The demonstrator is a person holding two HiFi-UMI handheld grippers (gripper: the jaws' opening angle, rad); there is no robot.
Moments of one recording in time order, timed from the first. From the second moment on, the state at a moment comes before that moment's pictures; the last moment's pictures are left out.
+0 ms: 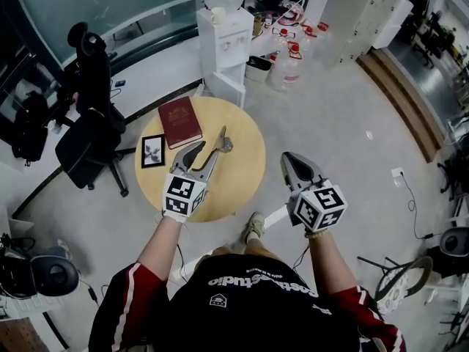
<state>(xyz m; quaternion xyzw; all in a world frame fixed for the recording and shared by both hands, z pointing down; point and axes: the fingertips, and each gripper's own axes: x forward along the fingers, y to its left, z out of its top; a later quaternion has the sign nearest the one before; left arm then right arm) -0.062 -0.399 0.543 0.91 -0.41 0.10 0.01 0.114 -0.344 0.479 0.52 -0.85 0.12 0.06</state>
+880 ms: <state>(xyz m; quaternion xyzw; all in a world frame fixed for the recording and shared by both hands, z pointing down) -0.001 -0.469 0.671 0.89 -0.41 0.19 0.02 0.152 -0.413 0.537 0.51 -0.84 0.16 0.06</state>
